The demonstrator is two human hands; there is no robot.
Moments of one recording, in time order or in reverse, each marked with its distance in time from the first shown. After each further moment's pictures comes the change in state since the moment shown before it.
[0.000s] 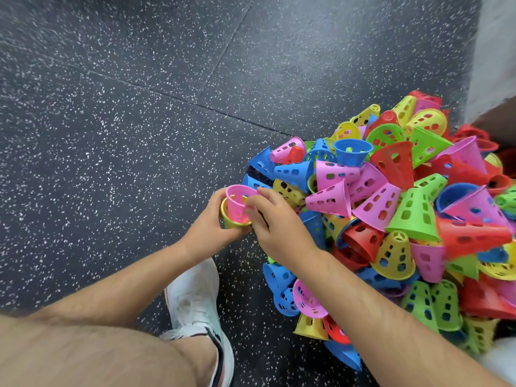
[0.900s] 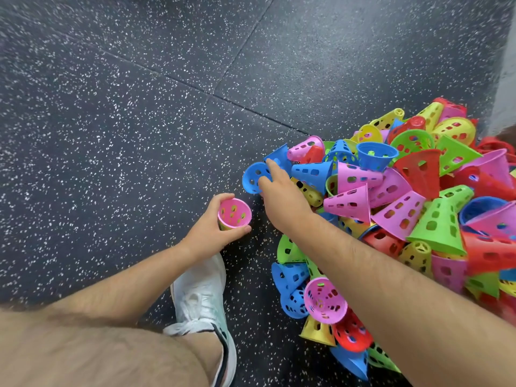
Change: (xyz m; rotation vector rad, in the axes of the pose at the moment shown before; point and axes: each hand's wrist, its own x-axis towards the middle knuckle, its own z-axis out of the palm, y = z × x) left_hand -0.004 -0.046 -0.009 0.011 0.015 -0.125; right_hand 0.067 0.017 0.018 -0.603 -0.291 0.032
